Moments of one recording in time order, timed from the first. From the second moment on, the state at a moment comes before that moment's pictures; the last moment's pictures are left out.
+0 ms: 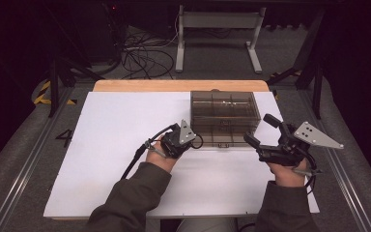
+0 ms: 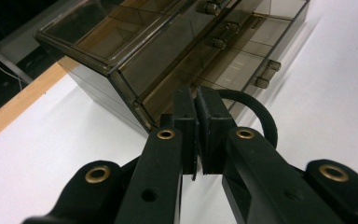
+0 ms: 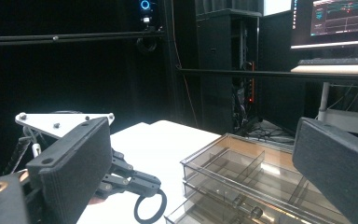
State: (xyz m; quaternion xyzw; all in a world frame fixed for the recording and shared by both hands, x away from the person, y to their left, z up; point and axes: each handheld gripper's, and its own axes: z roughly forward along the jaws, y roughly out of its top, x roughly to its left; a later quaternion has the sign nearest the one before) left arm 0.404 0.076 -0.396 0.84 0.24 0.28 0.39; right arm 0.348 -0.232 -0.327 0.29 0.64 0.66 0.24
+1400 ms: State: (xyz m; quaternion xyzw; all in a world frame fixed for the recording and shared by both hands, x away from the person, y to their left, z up) left arm 0.422 0.014 -0.425 0.81 0.20 0.38 0.40; right arm 0.349 -0.236 -0.327 0.30 0.64 0.67 0.24
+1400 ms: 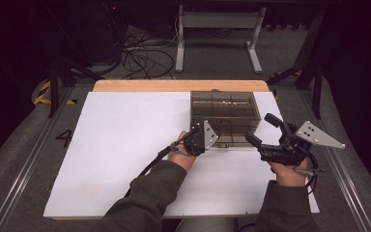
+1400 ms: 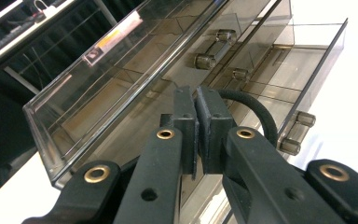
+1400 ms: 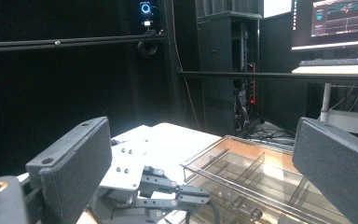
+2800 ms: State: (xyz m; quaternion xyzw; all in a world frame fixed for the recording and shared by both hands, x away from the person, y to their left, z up) left arm 0.424 -0.013 -0.465 0.82 0.14 0.43 0.35; right arm 0.351 -0.237 -0.329 0.29 0.64 0.67 0.23
